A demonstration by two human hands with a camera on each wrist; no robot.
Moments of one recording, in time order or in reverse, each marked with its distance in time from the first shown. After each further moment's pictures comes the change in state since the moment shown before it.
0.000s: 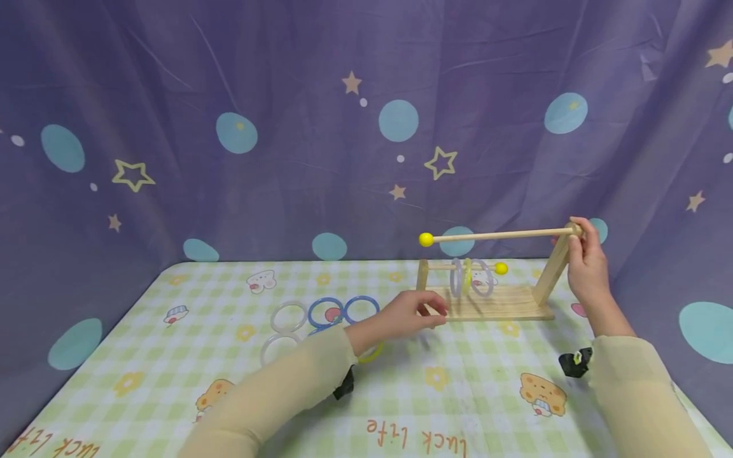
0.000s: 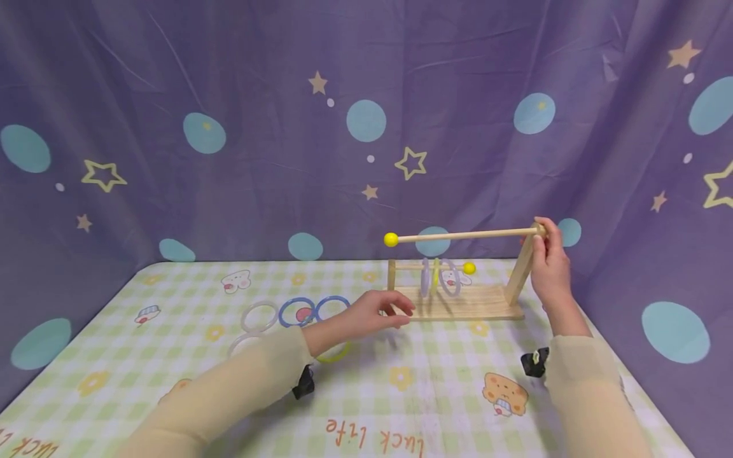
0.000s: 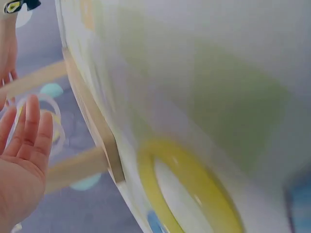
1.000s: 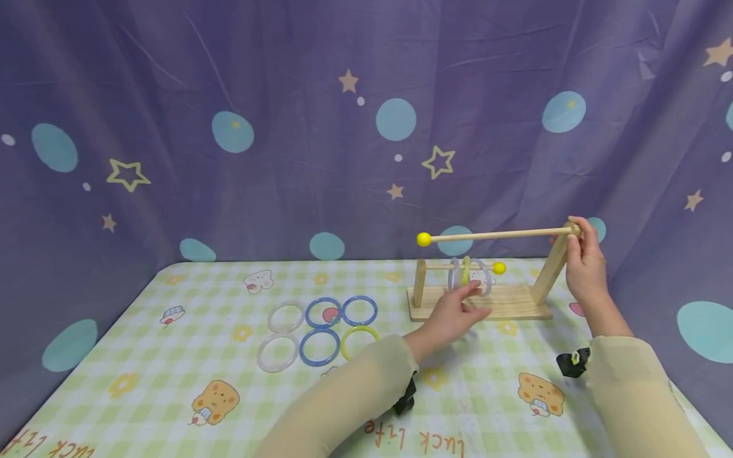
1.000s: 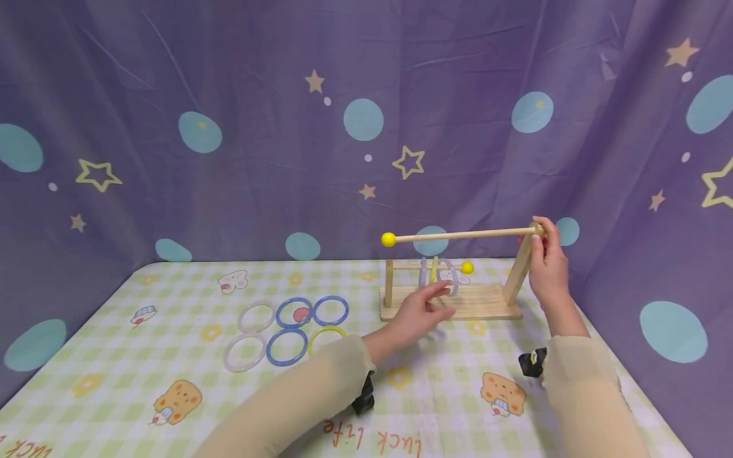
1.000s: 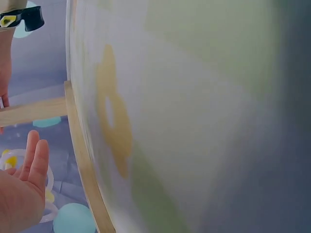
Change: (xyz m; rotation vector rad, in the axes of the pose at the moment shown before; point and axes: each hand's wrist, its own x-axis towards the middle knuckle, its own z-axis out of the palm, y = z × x) left_hand 0.056 0.014 0.073 -0.269 0.261 -0.144; right_hand 0.000 0.002 0.002 0.019 0.011 -0.023
